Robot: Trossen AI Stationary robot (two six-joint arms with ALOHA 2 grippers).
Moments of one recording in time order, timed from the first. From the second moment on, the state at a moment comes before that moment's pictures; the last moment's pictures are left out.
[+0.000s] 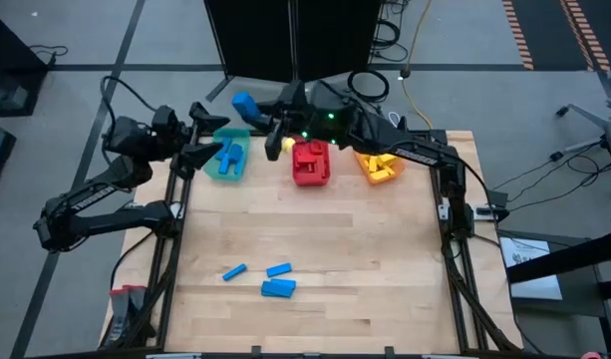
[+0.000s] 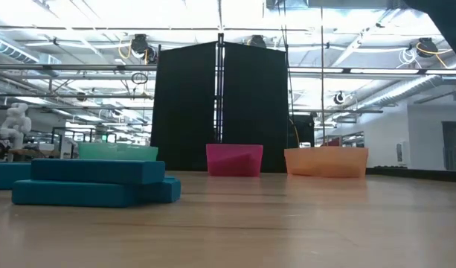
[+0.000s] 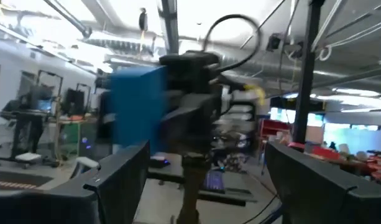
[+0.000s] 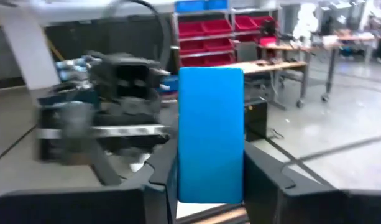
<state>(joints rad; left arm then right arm) 0.59 0.75 0.83 0.38 0.58 -0.37 -0.16 2.02 2.34 -0.31 0.10 0.13</state>
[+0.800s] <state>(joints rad) 0.53 0.86 0.83 0.48 0.58 -0.36 -0.11 2.06 2.34 -0.32 0.02 0.06</state>
